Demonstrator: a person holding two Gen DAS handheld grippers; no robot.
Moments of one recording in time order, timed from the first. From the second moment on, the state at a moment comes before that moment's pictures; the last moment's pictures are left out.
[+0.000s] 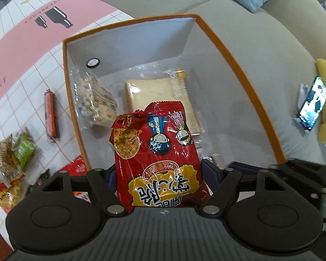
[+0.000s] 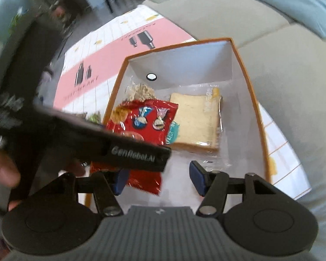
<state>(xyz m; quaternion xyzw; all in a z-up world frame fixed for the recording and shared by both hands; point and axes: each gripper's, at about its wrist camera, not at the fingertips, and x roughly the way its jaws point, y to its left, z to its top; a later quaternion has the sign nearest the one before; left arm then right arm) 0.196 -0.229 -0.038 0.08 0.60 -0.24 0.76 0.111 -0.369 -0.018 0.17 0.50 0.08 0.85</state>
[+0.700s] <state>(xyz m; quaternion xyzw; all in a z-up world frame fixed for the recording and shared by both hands) 0.166 -0.190 0.015 0.08 0.53 -0.24 0.81 0.105 -0.343 -0.027 0.14 0.50 0.01 0.86</state>
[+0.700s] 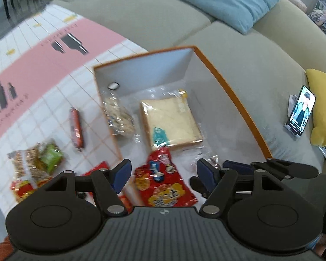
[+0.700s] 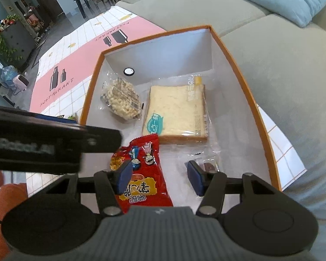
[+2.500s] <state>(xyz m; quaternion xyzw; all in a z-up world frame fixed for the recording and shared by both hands) 0.151 0.031 -0.040 0.03 0.45 -0.12 0.89 0.129 -0.133 -0.062 0.00 0.46 0.13 0.88</state>
